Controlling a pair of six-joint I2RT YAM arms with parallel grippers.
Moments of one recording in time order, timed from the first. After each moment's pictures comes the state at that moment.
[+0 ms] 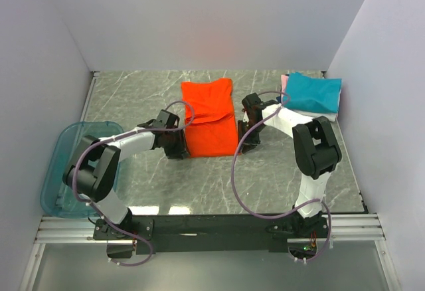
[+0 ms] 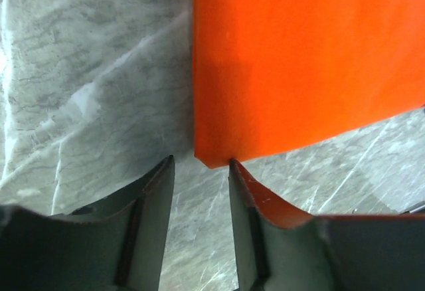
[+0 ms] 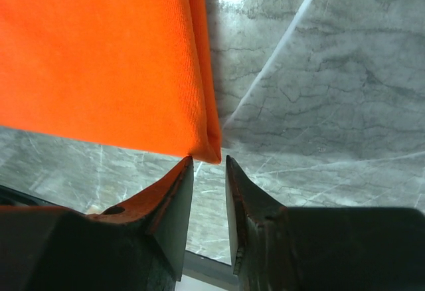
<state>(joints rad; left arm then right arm) -0.45 1.63 0.89 -0.34 0.21 -0.68 0.40 1.89 1.27 -0.76 -0.26 0.44</state>
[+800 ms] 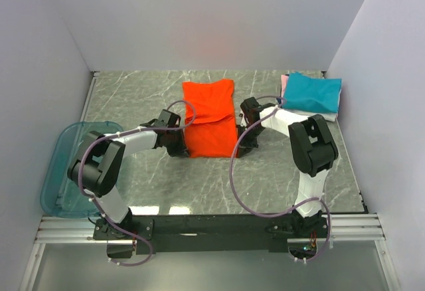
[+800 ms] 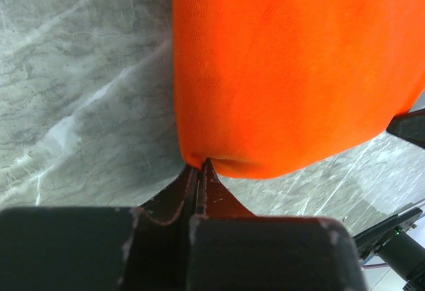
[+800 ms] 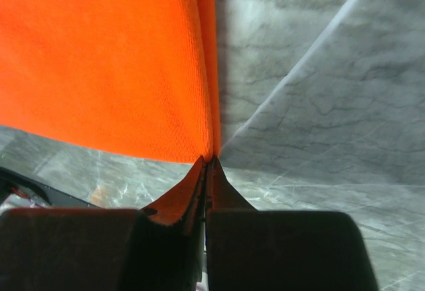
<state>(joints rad) -0.45 1.69 0.90 -0.27 0.24 -0.70 0.40 1.93 1.25 -0.74 -0.32 0.43</state>
